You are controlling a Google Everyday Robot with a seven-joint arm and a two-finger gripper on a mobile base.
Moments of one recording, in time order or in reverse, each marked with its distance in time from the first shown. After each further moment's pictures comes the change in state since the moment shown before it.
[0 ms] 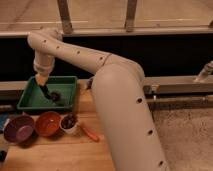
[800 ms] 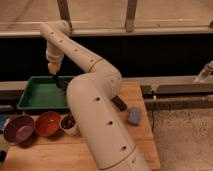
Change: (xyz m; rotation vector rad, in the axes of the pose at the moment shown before) arm 0.006 -0.111 0.016 0.027 0.093 0.079
